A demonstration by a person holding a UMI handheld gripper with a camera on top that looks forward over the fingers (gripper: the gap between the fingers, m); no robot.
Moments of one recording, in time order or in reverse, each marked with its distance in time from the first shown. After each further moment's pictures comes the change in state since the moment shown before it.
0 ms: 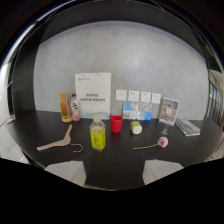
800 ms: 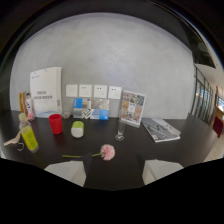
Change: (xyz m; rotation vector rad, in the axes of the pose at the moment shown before) arm 0.269 0.009 0.085 -0.020 0.204 0.011
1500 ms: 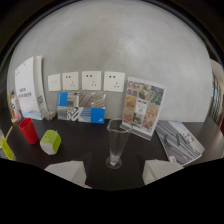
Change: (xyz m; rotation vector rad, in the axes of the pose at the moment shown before) arm 0.037 -0.022 0.215 -0.100 -0.129 -0.023
